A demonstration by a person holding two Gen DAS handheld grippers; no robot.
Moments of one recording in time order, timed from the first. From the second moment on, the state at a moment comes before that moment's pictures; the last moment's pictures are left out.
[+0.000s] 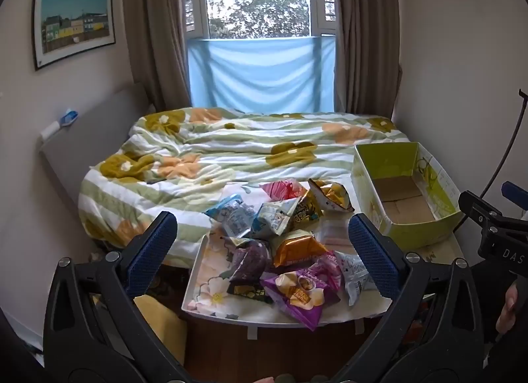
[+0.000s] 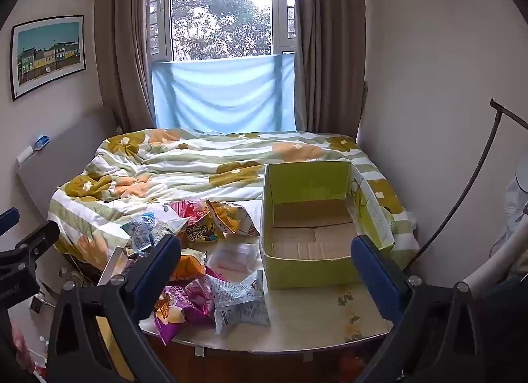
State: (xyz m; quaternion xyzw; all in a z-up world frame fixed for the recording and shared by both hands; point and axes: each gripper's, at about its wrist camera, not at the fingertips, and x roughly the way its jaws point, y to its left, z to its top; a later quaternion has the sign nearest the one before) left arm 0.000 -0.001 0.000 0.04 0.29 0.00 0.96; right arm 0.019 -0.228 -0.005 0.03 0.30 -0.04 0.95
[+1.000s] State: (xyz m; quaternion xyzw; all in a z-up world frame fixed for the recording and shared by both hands) left arm 0.013 -0.009 -0.004 0.03 0.29 -0.01 0.96; right arm 0.033 -0.231 -0.015 0.02 0.31 -0.04 0.95
